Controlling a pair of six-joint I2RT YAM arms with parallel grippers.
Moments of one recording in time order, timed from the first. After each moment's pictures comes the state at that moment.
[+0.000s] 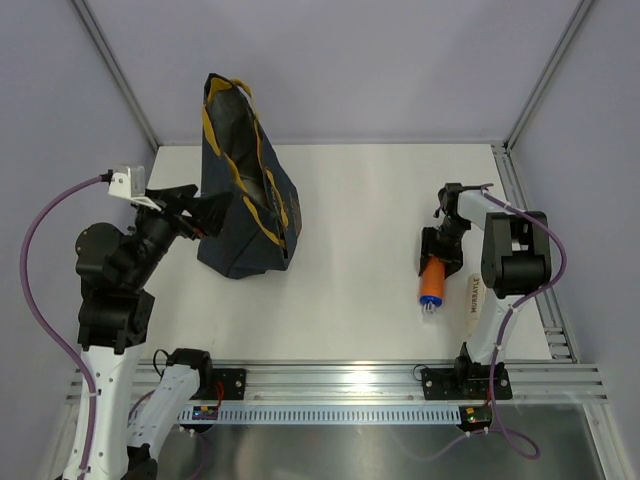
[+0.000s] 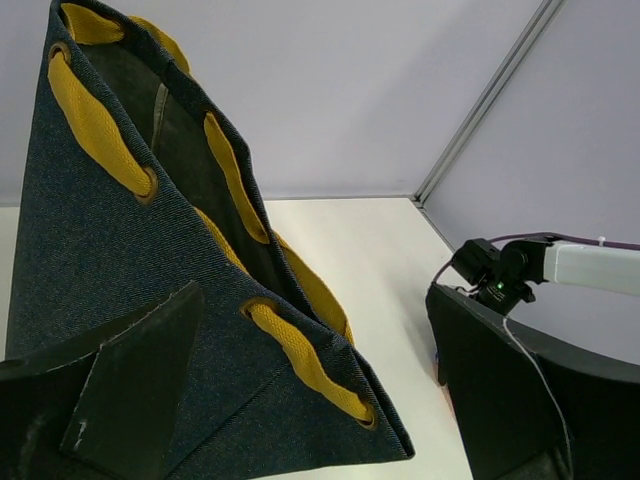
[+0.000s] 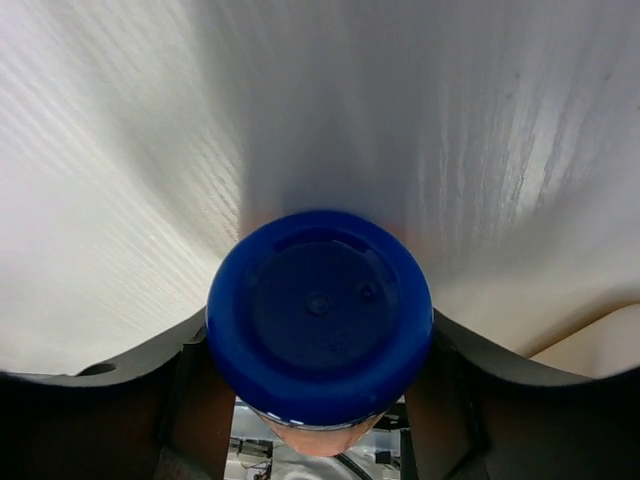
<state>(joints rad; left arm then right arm) -0.10 0.66 1.10 -0.32 0.34 -0.41 0.03 1.95 1.27 -1.00 -0.13 0.23</state>
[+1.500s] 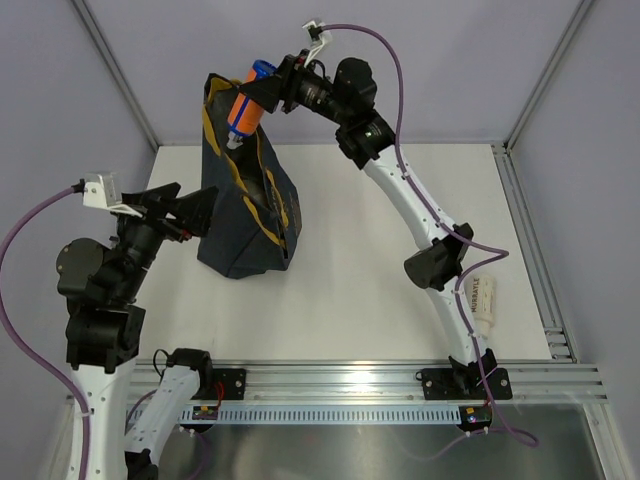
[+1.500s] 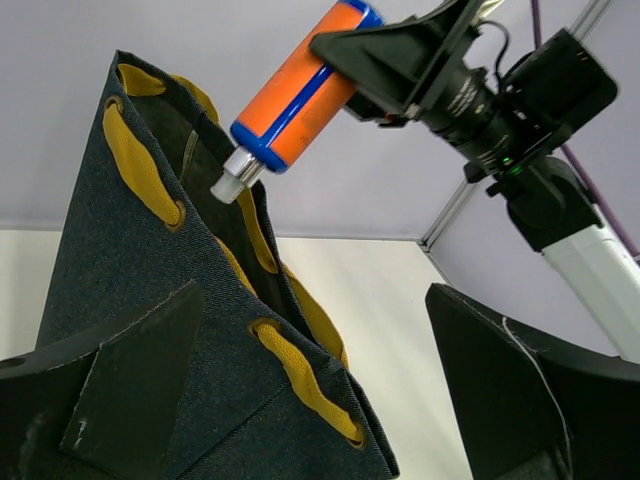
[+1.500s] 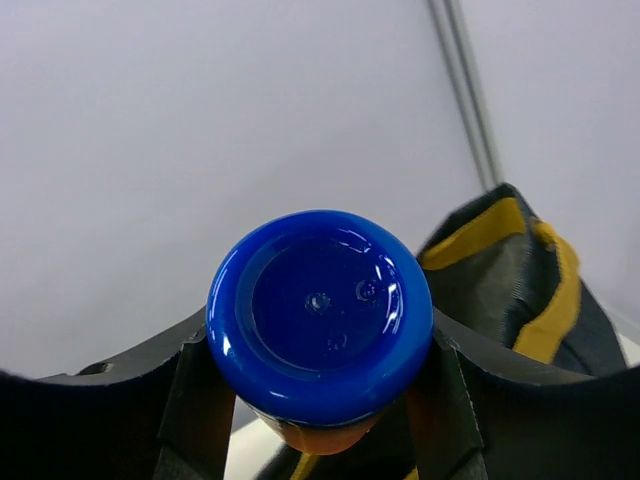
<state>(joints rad) -0.10 0.62 1.16 -0.35 0.24 -0.44 0.64 2.32 2.73 -0.07 -0.49 0.61</state>
